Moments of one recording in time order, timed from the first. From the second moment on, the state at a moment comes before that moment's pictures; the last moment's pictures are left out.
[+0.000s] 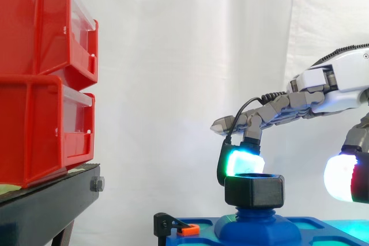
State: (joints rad) arm -0.07 -2.13 -1.26 -3.06 -1.77 -1.50
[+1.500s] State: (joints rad) arm -0.02 -2.08 -1.26 -3.18 -1.77 -1.57
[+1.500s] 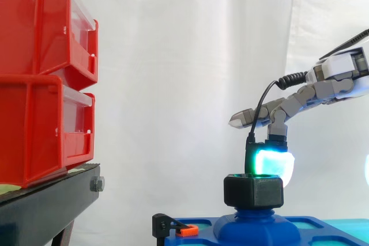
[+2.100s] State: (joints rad) arm 0.00 -2.07 -1.26 -3.20 -1.76 -1.57
